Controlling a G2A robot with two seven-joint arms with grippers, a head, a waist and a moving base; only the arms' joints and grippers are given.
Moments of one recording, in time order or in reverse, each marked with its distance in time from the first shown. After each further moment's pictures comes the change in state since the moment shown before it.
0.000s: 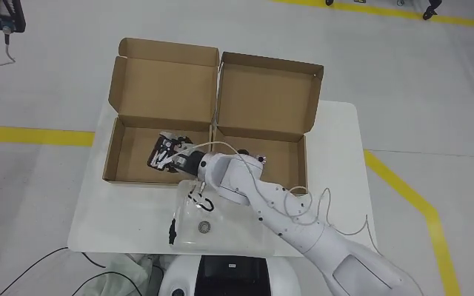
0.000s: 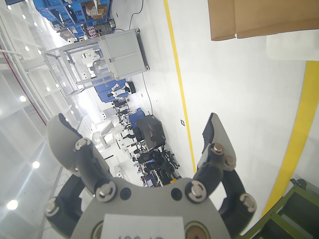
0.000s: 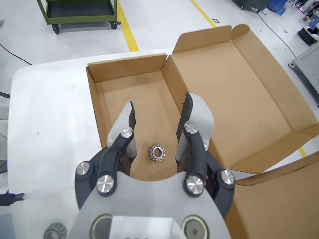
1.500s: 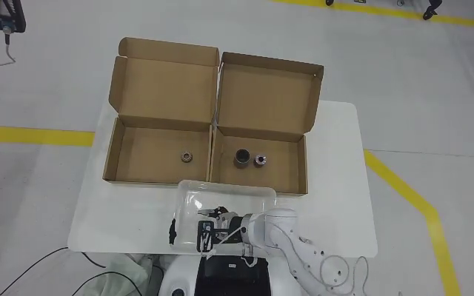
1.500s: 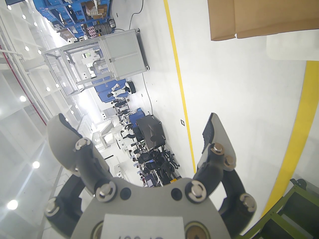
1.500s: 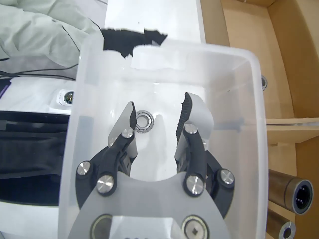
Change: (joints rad) left arm 0.000 0.000 0.000 0.000 0.000 0.000 0.000; right arm -0.494 0.213 0.186 -0.293 -0.346 -0.482 0.067
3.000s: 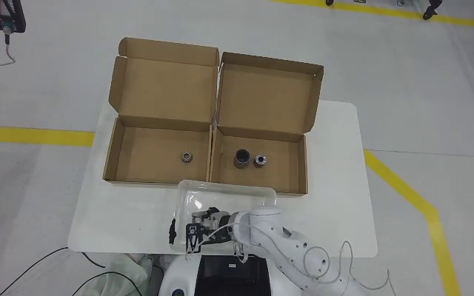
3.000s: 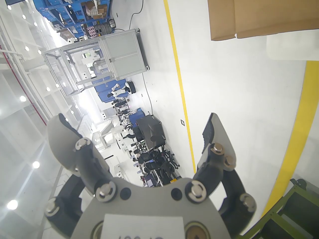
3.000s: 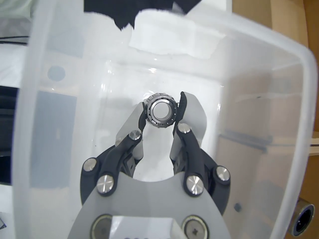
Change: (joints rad) left arm 0.000 0.000 0.000 0.000 0.000 0.000 0.000; right arm 0.126 -0.013 -0.145 0.084 -0.012 0.060 0.027
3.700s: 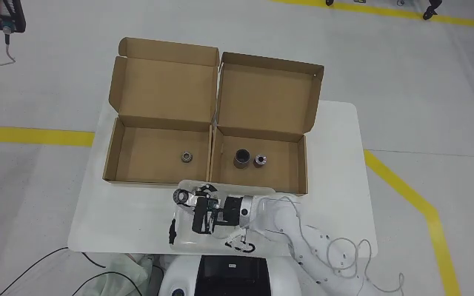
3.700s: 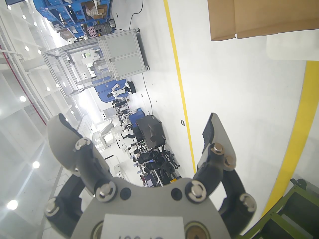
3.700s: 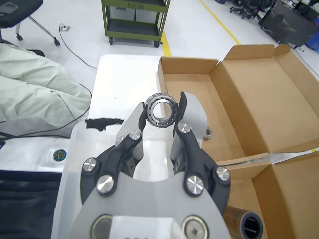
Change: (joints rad) left arm 0.000 0.000 0.000 0.000 0.000 0.000 0.000; right arm 0.003 0.022 0.133 -0.142 0.233 0.066 -0.315
